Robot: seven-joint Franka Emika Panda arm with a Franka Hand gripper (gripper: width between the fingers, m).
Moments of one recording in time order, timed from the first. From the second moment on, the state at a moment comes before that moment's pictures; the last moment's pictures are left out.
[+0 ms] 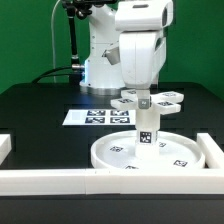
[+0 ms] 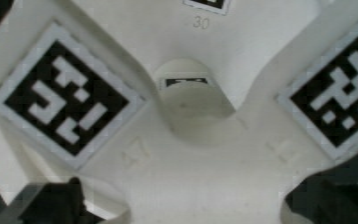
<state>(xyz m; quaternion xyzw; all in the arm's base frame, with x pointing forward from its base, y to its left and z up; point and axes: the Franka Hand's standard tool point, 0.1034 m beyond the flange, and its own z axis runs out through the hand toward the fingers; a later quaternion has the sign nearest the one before) 0.565 0.037 0.104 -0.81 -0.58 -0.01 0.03</state>
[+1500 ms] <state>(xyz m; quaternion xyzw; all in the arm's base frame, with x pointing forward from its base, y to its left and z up) 0.562 0.033 0.100 -0.98 -0.22 0.00 0.04</state>
